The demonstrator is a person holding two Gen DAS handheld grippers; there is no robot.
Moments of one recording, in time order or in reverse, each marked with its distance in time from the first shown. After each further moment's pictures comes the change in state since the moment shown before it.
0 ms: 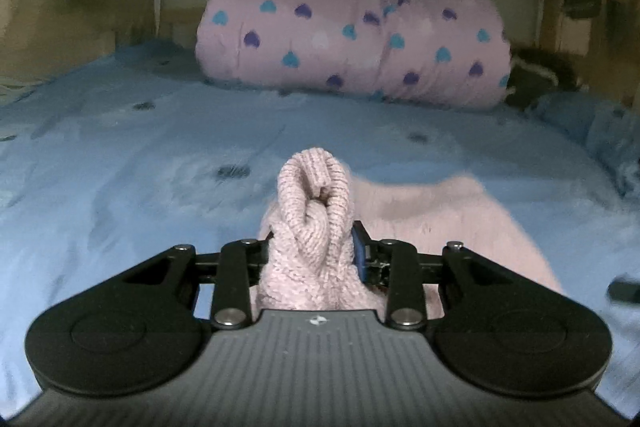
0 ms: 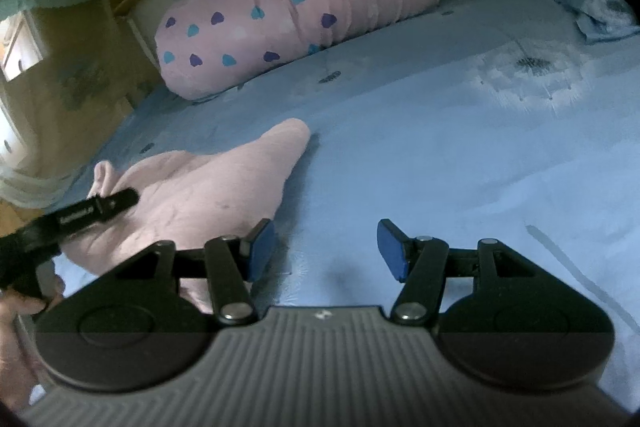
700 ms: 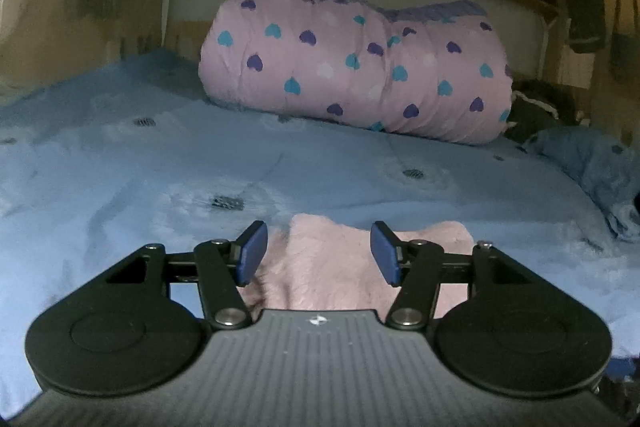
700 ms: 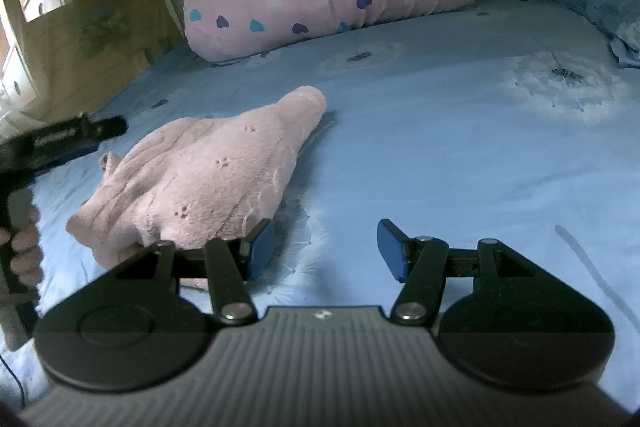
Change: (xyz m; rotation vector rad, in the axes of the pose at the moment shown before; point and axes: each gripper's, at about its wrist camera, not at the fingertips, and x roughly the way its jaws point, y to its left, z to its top) left arm -0.002 -0.006 0.028 -0.083 -0.072 -0.010; right arm 0.007 0.022 -0.012 -0.133 0.062 0.012
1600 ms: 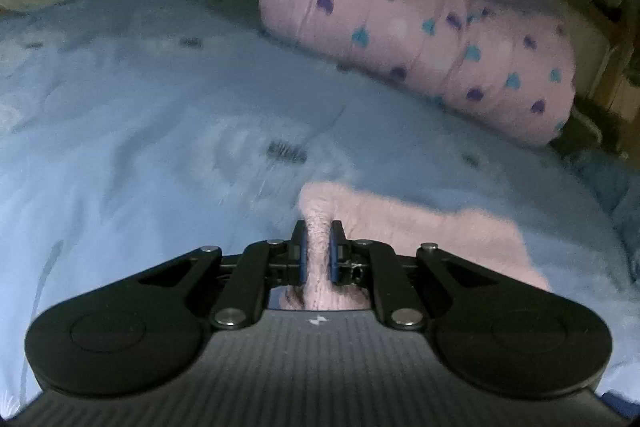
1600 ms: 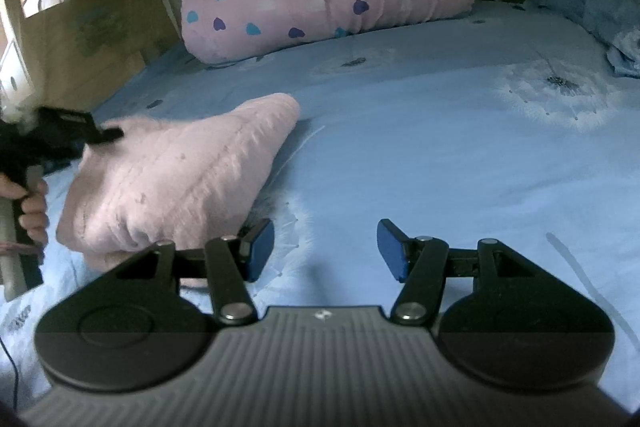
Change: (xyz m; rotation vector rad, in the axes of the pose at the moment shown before) left arm 0.048 0.065 0.000 -0.202 0.167 0.072; right arm 0.000 0.003 -0.003 -0.029 -0.018 -0.020
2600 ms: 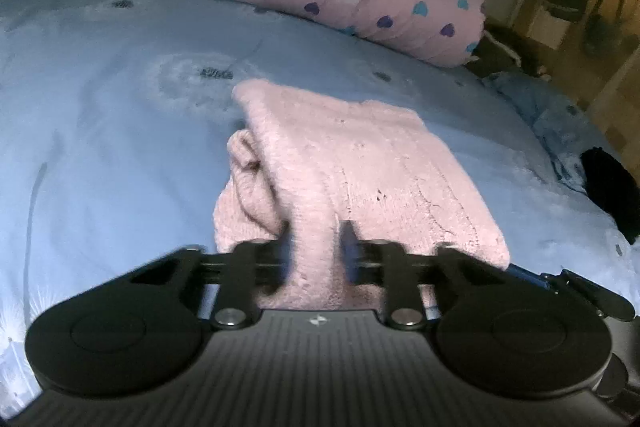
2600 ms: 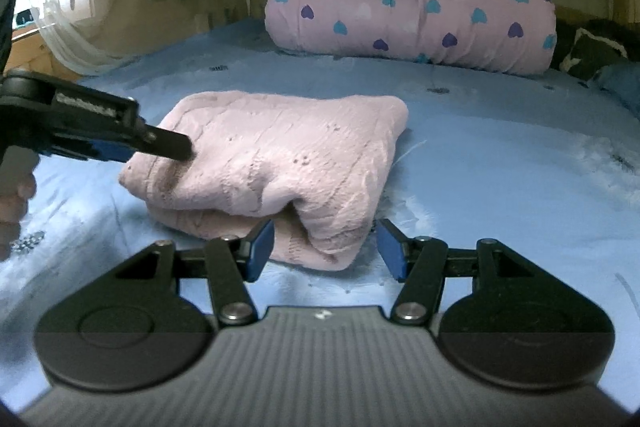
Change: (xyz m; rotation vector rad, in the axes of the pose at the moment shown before) left arm -0.079 0.002 -0.056 0.119 0.146 -0.222; right arm 0.002 0.094 -0.027 -0.285 -0.036 0.043
